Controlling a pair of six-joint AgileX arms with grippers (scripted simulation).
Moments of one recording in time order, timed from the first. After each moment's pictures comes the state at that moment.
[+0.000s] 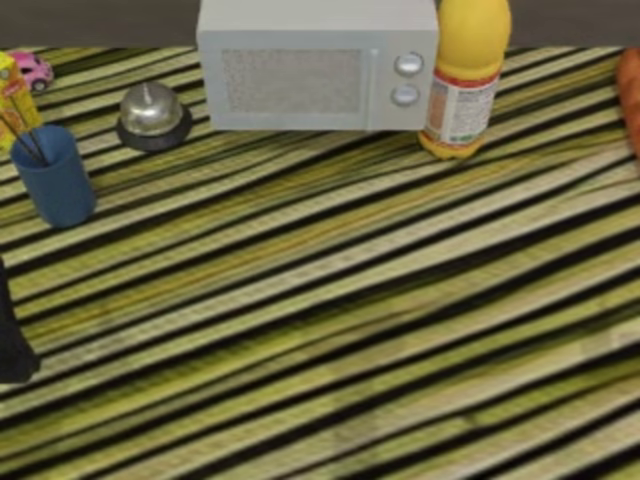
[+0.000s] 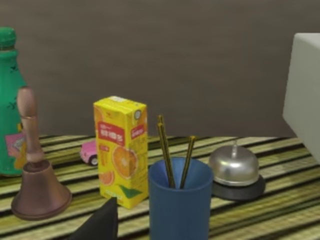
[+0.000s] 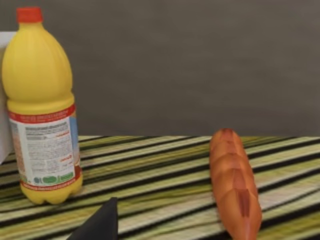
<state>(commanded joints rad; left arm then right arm) 0.00 0.00 0.00 0.00 0.00 0.00 0.00 0.00 0.00 0.00 0.00 0.00</state>
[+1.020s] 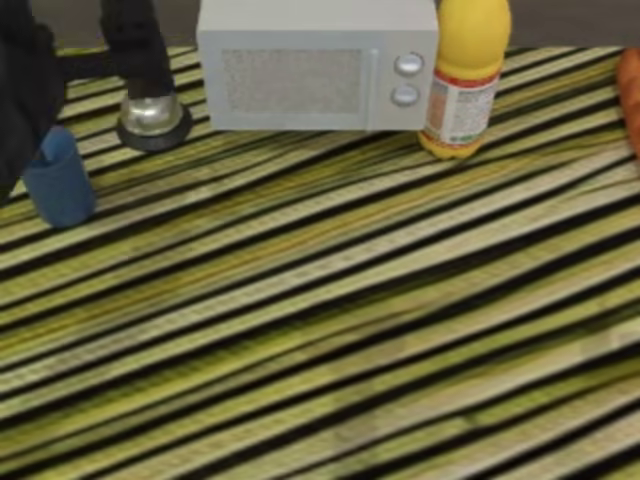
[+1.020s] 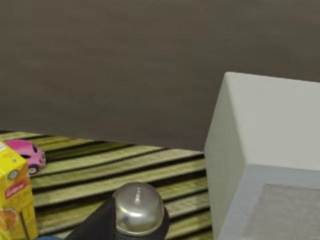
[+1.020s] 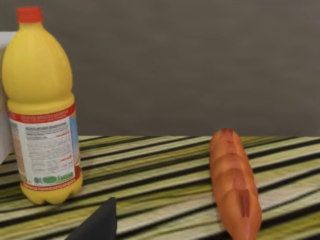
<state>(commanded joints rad) -0.44 1.10 0.86 -0.03 -0.39 -0.23 0.00 0.00 0.00 0.00 0.00 0.00</state>
